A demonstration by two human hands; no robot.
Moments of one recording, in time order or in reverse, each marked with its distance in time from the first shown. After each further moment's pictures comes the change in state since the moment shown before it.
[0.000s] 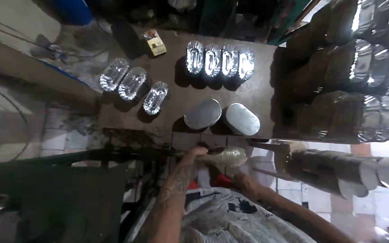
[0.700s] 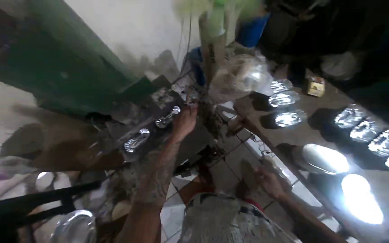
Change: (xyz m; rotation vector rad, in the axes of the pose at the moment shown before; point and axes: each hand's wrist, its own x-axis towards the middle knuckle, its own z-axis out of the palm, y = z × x) left_hand -0.337 -0.305 -0.007 -0.559 1.512 -0.289; right_hand 0.100 -0.241 -0.028 0.005 0.130 -0.469
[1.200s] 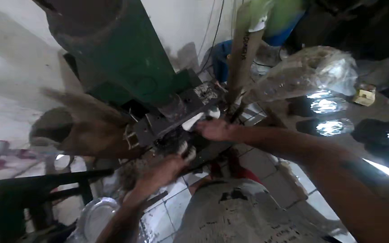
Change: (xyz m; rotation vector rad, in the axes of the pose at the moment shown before) left_hand -0.161 -0.121 -0.133 0.207 -0.606 0.139; right_hand 0.198 -0.266 0.174 -0.978 -0.453 -1.139
